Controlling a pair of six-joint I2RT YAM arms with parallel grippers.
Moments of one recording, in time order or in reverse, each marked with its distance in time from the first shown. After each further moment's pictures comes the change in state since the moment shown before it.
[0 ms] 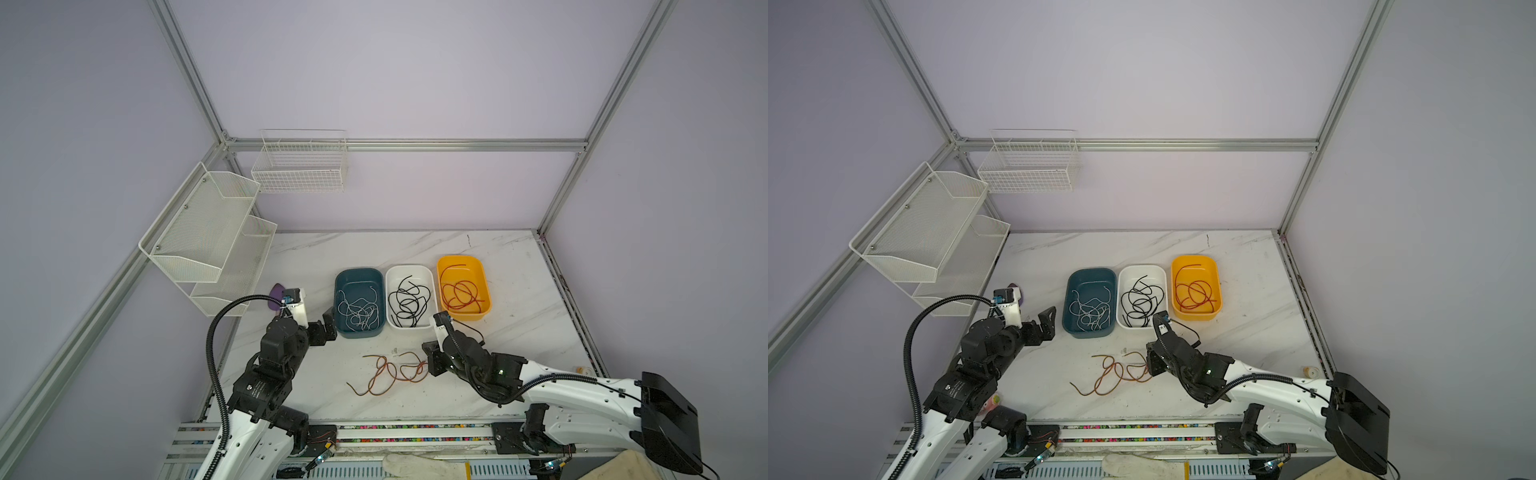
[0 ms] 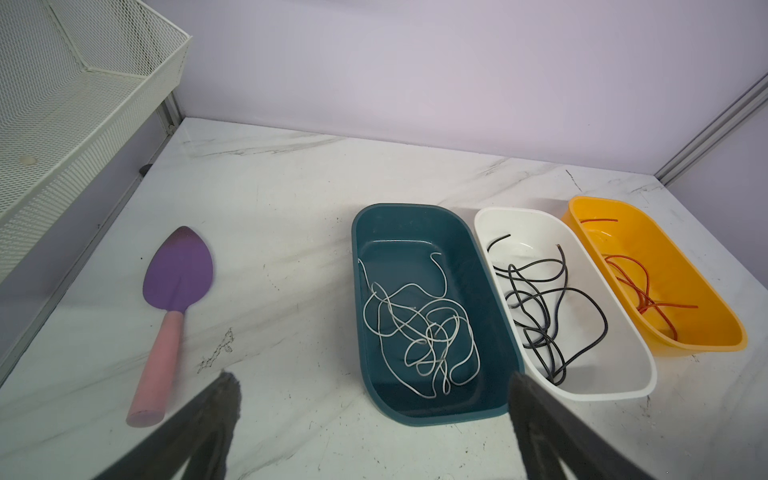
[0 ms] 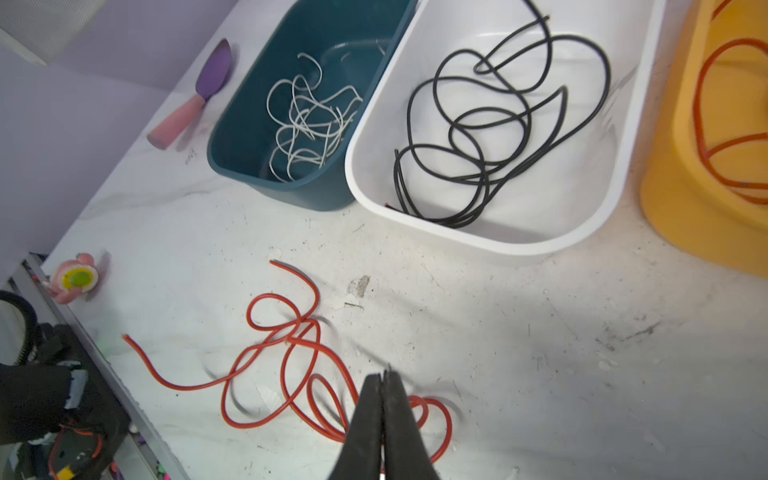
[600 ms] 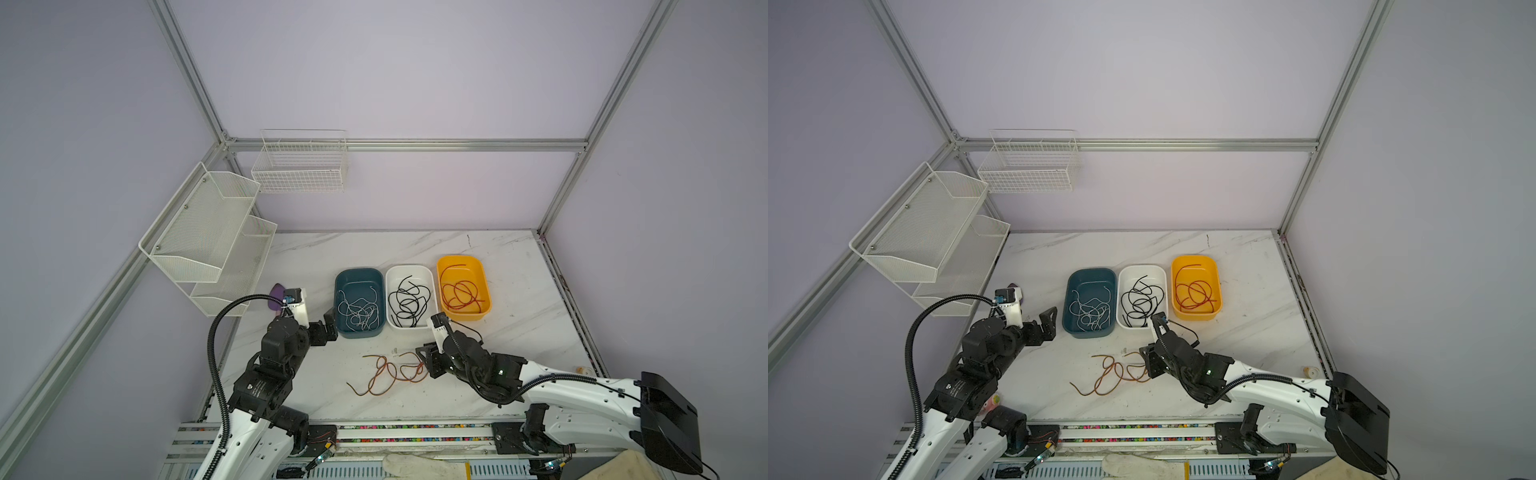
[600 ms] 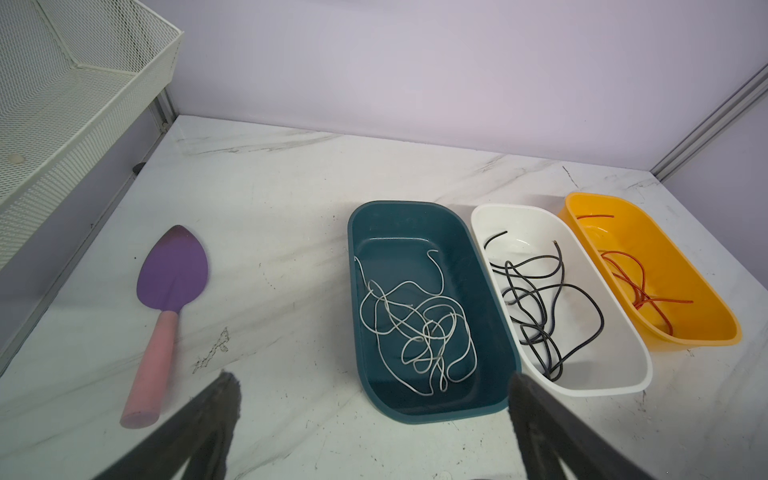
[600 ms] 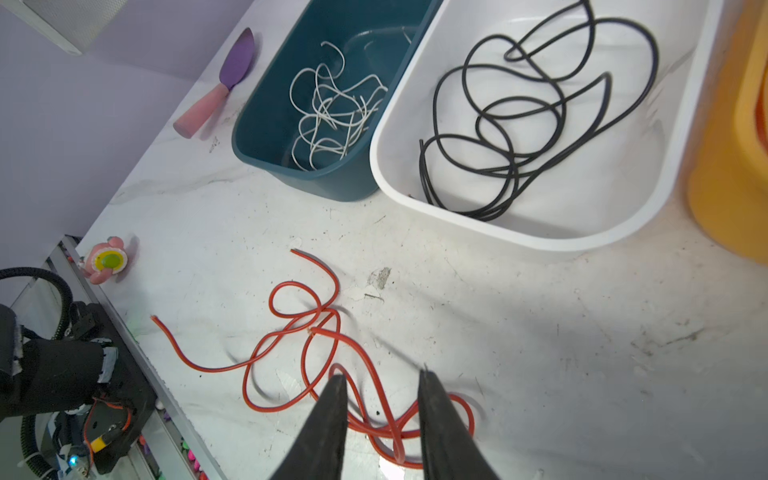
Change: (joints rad) left arm -0.005 0.005 0.000 0.000 0.006 0.000; right arm 0.000 0.060 -0.008 0.044 -0.087 -0.014
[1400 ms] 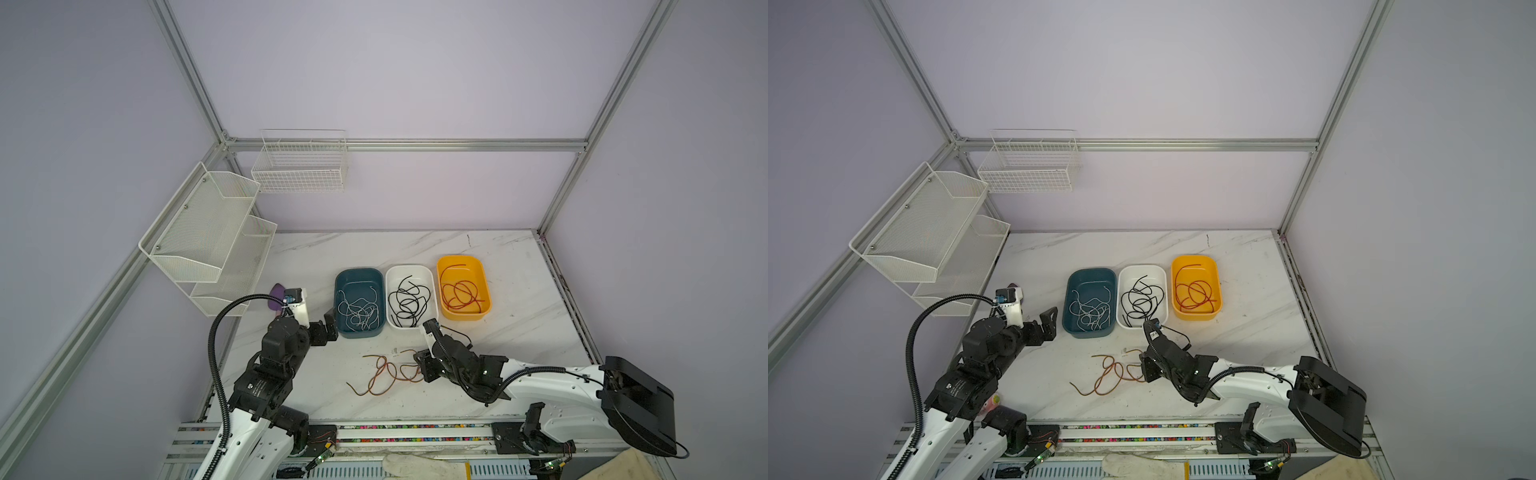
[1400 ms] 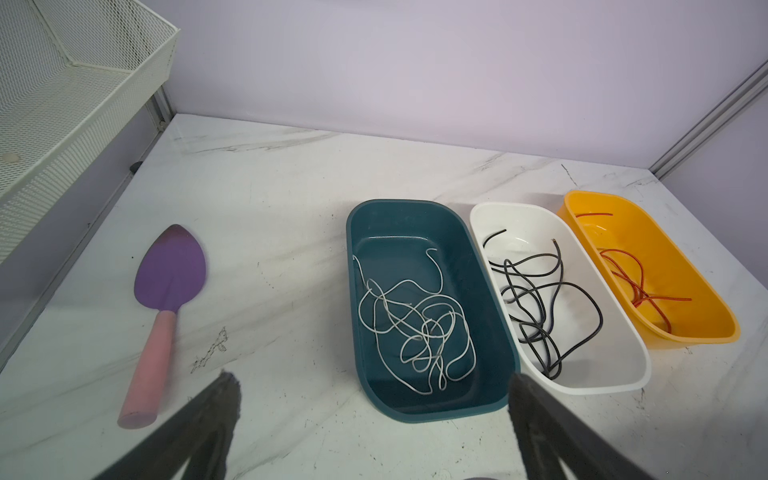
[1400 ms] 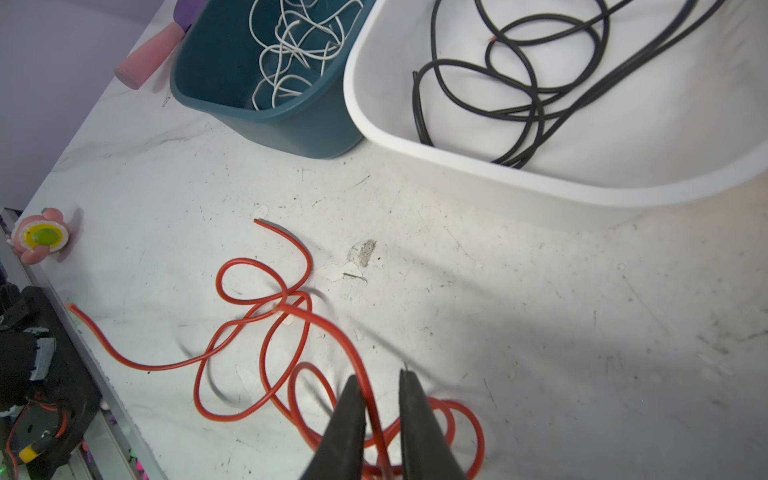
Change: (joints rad) left arm -0.001 0.003 0.000 0.000 0.004 0.000; right arm 0.003 0.141 -0.032 0.108 -0.012 0.013
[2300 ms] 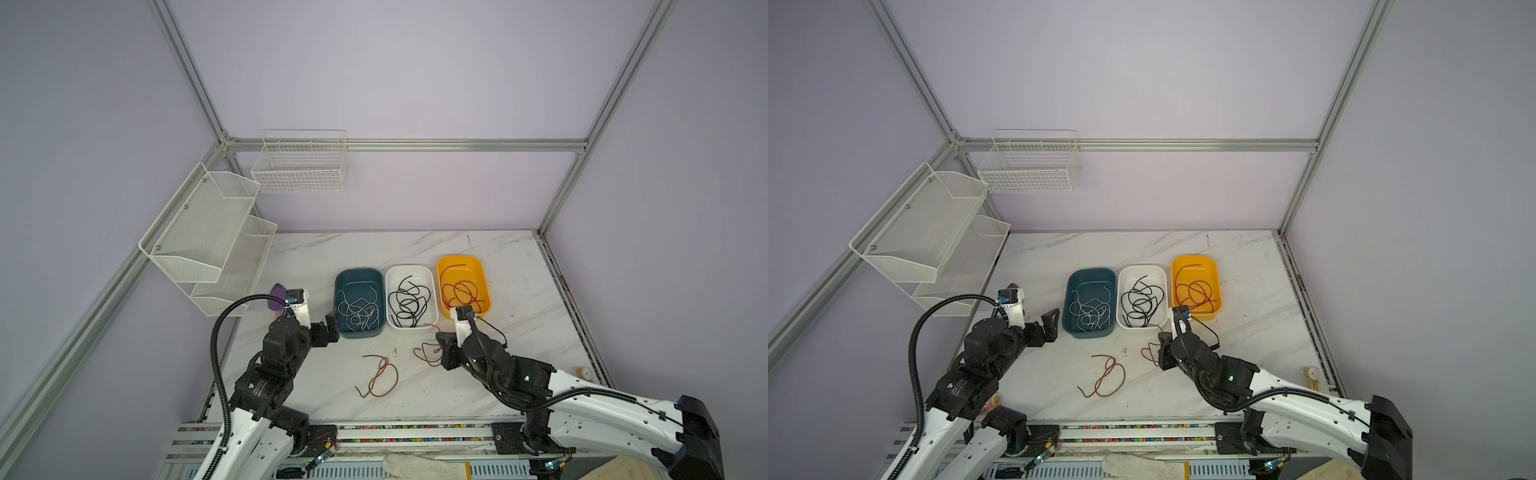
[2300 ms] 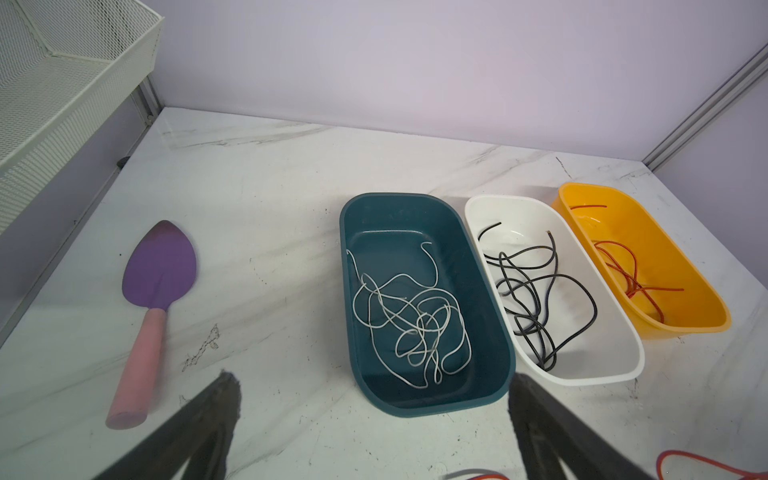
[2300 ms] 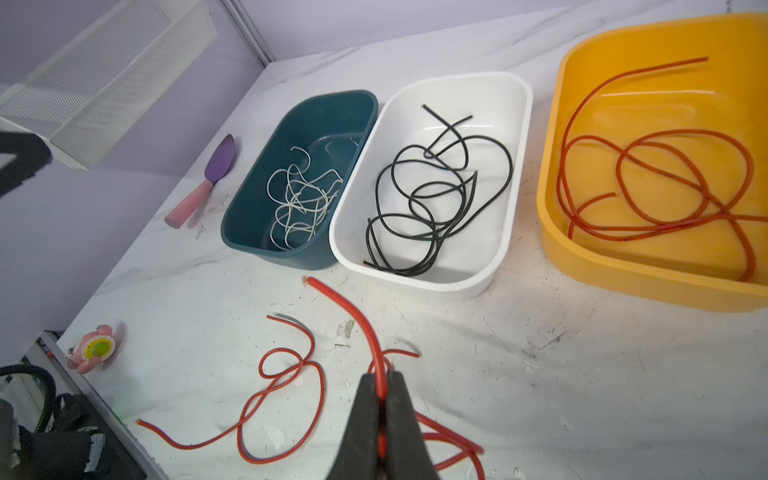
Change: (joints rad) left arm -0.005 0.004 -0.011 0.000 0.018 0.000; right arm 0.001 -0.399 0.063 -0.265 0.246 0.029
